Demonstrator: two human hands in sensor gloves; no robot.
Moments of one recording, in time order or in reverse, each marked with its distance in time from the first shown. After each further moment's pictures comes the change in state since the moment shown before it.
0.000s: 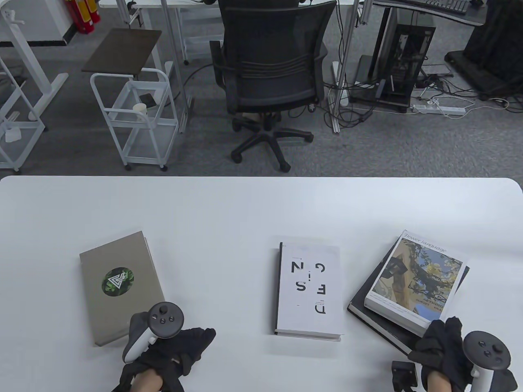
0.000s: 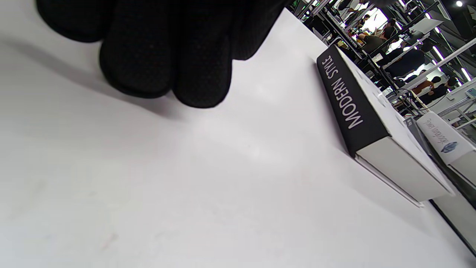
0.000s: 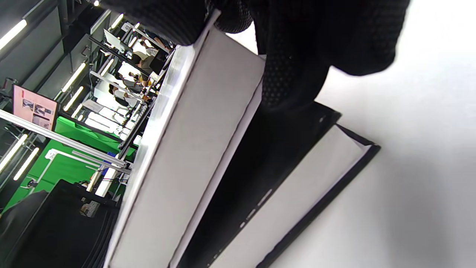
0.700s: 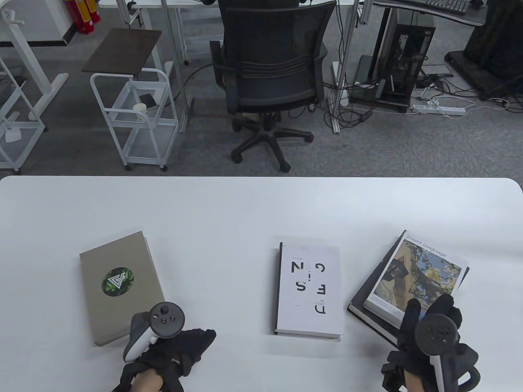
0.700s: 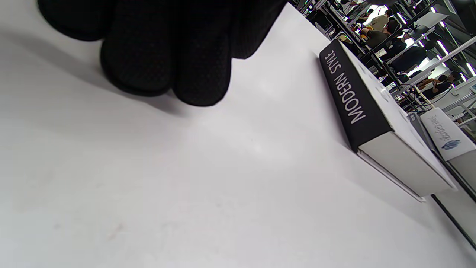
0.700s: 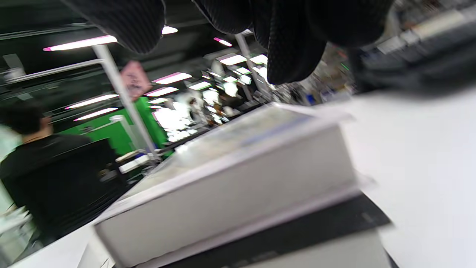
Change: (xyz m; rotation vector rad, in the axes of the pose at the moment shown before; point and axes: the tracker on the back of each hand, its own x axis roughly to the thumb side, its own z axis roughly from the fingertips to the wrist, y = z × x) left_hand -0.001 -0.001 -0.001 -0.016 0.007 -0.004; right_hand 0.068 0.028 0.053 -0.336 -0.455 0.553
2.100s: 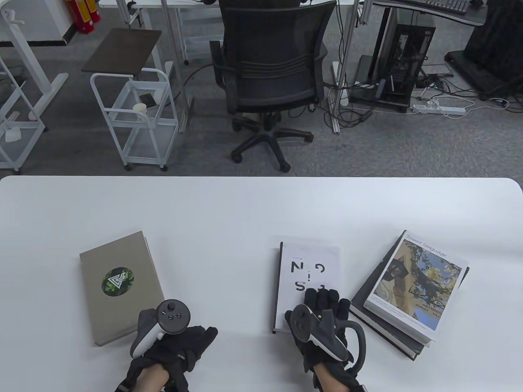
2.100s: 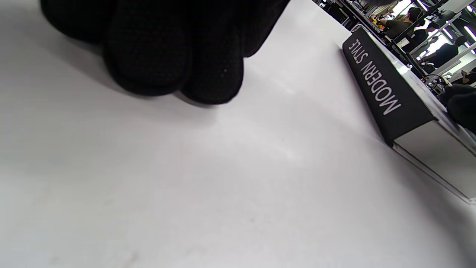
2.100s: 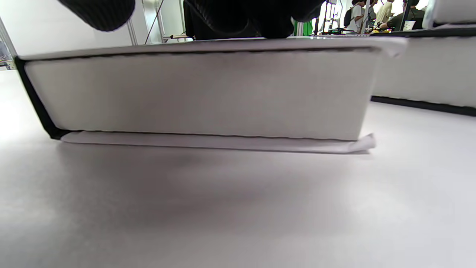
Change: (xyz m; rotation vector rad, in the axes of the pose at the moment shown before) left_hand -0.002 -0.006 -0.014 0.004 0.065 -0.055; right_hand 0.138 0.119 0.069 0.438 -0.590 0.261
